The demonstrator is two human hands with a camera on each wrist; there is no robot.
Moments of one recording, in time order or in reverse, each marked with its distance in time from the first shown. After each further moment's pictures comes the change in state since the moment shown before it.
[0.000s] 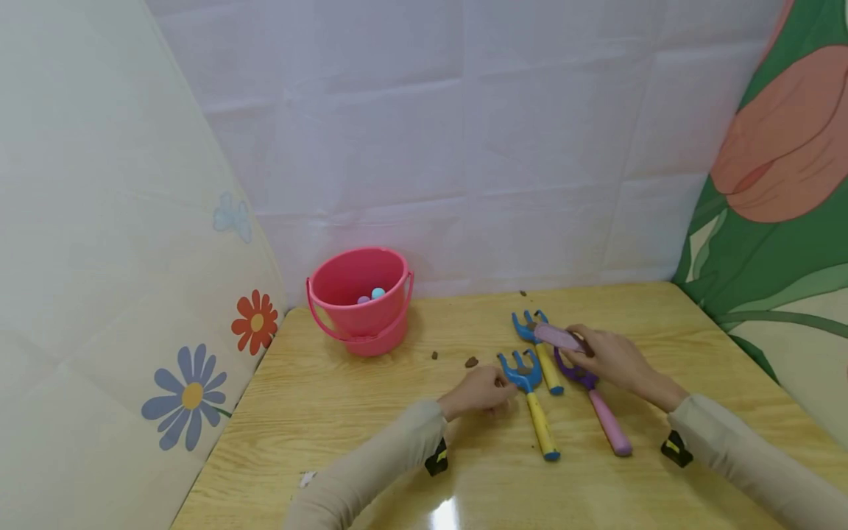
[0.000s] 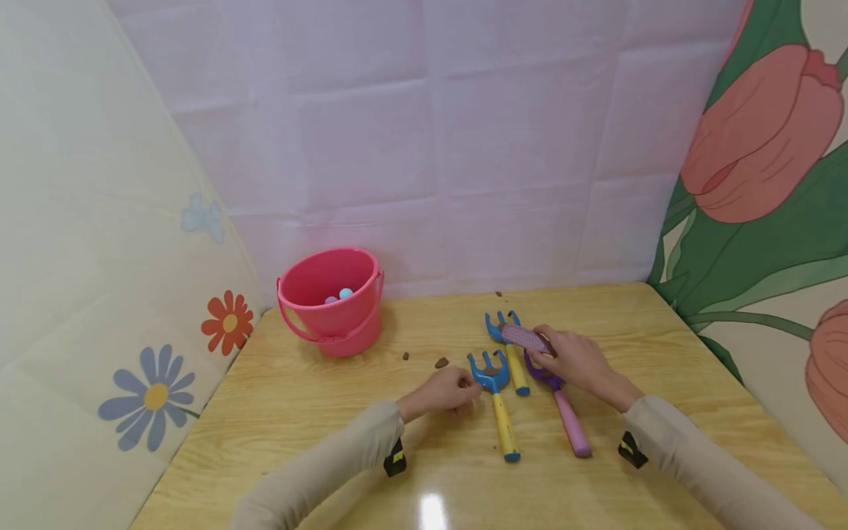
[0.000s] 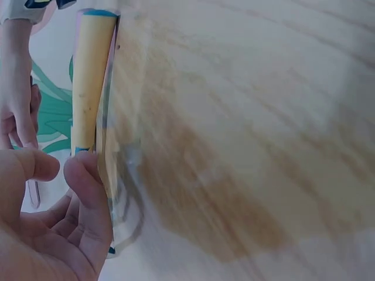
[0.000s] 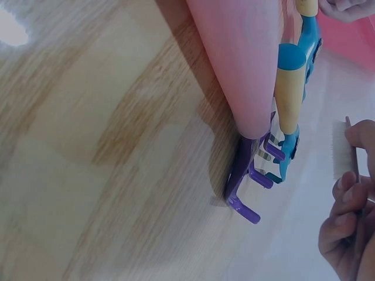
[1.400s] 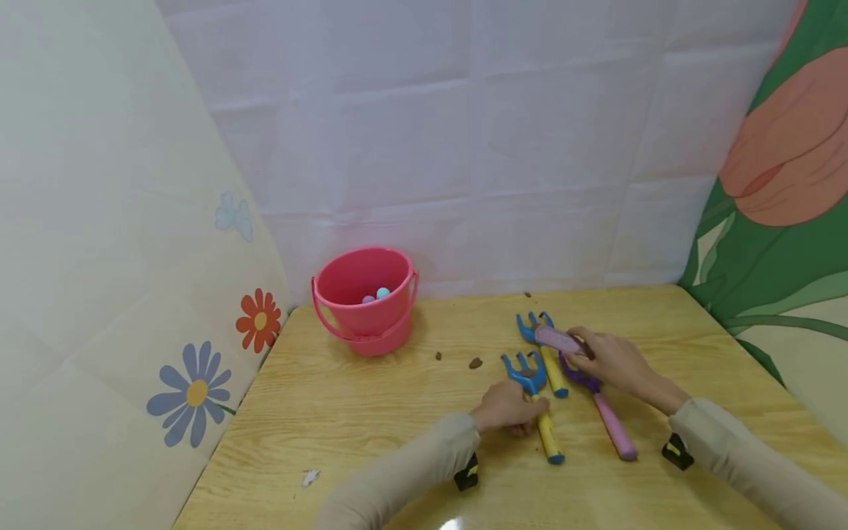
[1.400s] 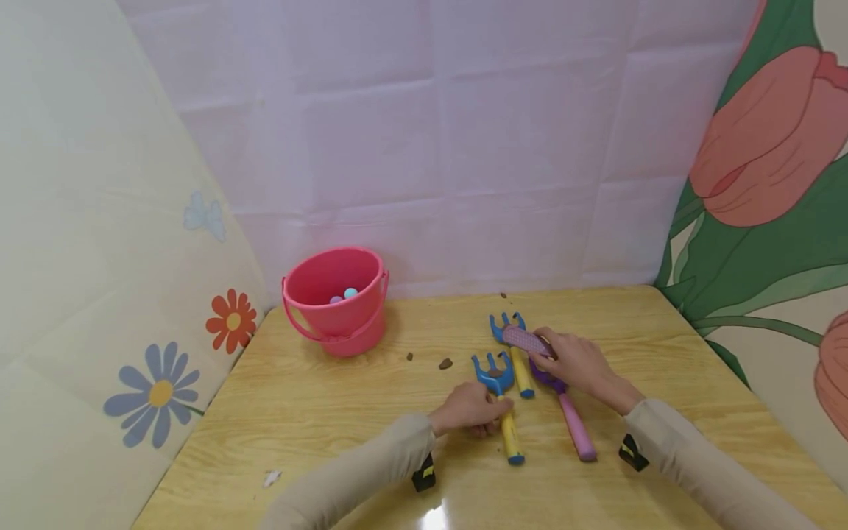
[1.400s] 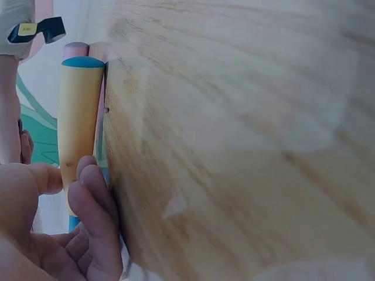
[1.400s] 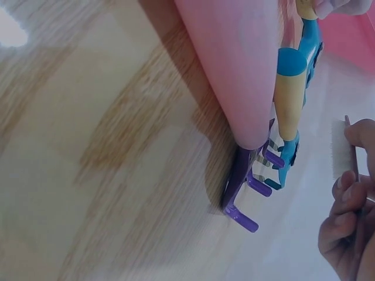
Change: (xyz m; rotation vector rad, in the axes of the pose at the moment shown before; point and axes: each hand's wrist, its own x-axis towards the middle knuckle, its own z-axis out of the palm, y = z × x) left_hand 0.003 0.018 0.044 0.118 0.081 -0.142; right_hand 0.005 -0.003 0.003 -0.002 -0.017 -0.004
